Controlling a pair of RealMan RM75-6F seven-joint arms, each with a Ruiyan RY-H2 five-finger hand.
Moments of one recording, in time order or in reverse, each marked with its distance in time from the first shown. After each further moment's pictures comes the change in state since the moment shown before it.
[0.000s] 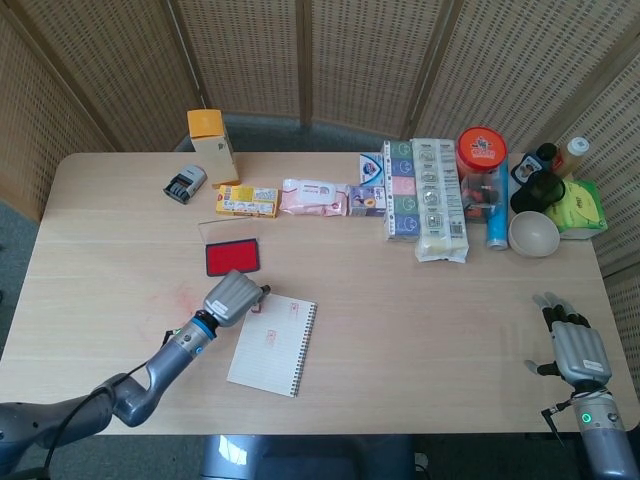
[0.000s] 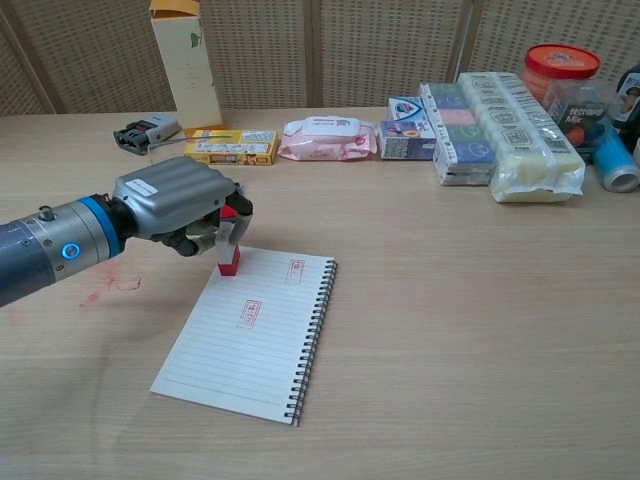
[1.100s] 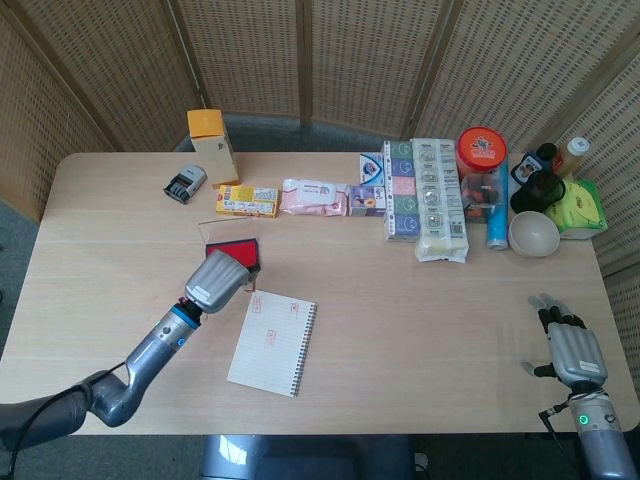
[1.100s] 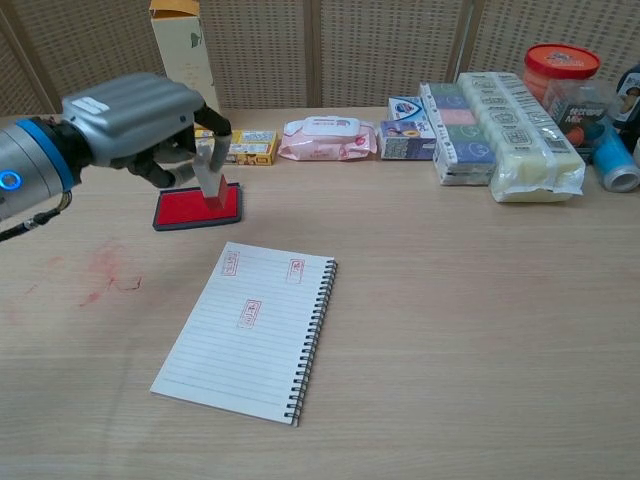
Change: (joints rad) left arm 0.022 0.194 -0.075 -0.260 0.001 0.135 0.068; right arm 0.000 0.002 -0.008 -0.013 -0.013 0.005 -0.005
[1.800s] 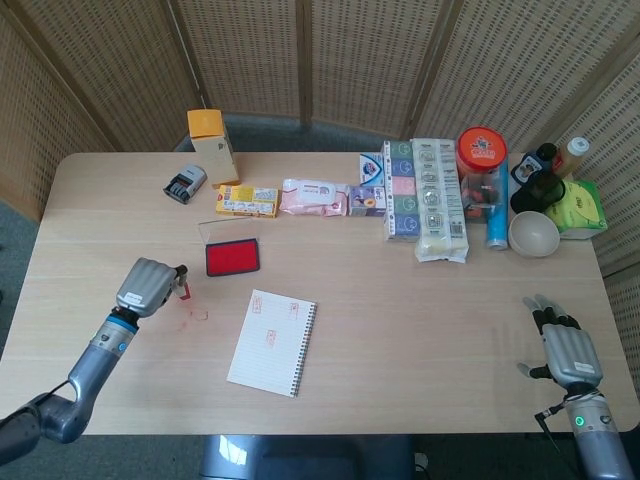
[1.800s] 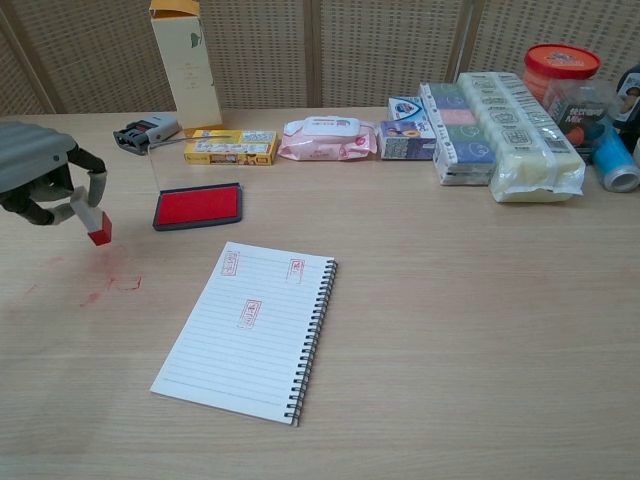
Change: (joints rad) left arm 0.159 0.040 0.086 0.173 -0.090 -0.002 -0.143; right arm 0.003 -0.004 -0.007 -0.014 -0.006 0.000 -0.018
